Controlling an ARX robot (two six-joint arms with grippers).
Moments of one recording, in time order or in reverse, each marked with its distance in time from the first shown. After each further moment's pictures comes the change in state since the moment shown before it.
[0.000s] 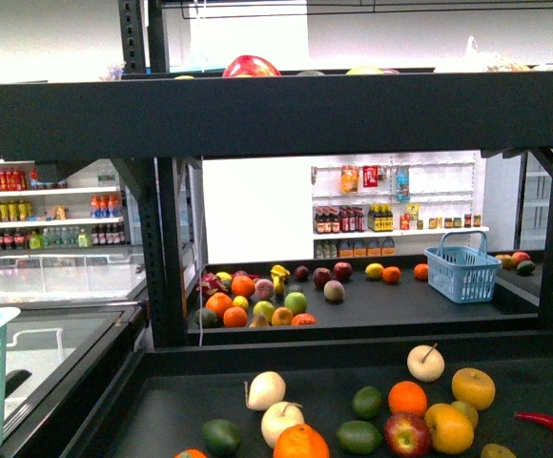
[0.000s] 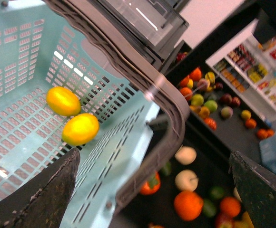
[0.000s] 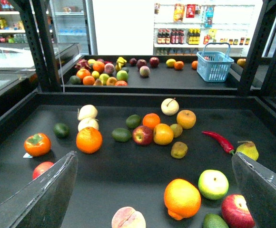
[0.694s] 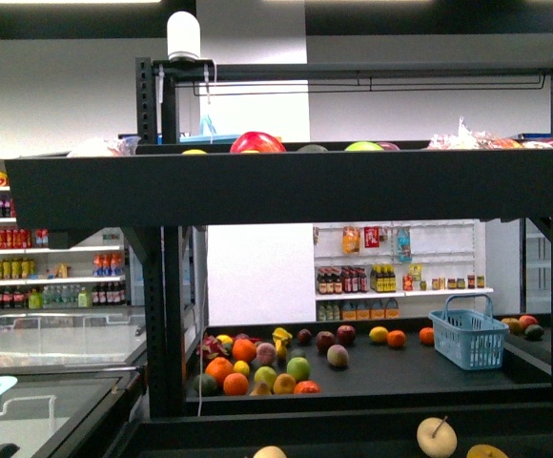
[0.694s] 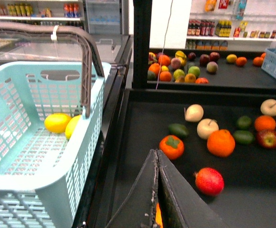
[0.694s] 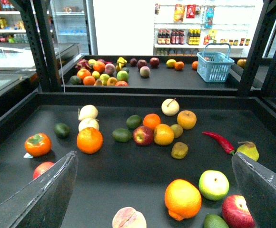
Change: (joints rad) left arm -0.353 -1.030 -0.638 -0.123 -0.201 0.449; right arm 0.000 0.000 0.000 0.000 -0.002 0.000
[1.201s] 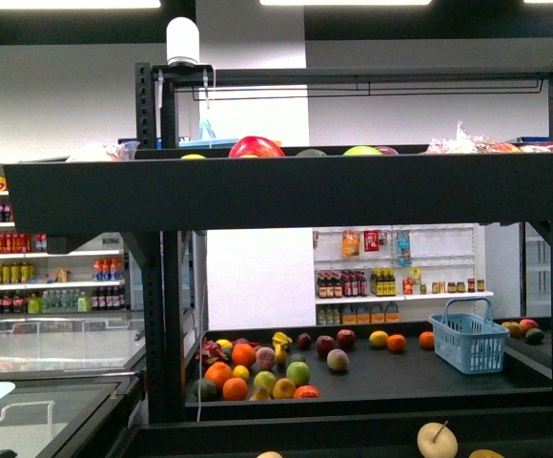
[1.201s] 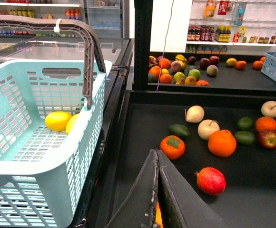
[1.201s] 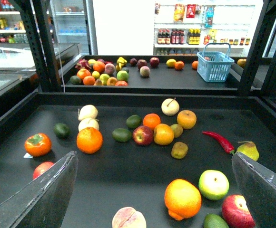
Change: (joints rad) left arm 0.000 -0.066 -0.077 0.011 0.000 0.000; right arm 0.000 0.000 0.000 0.000 0.002 0.000
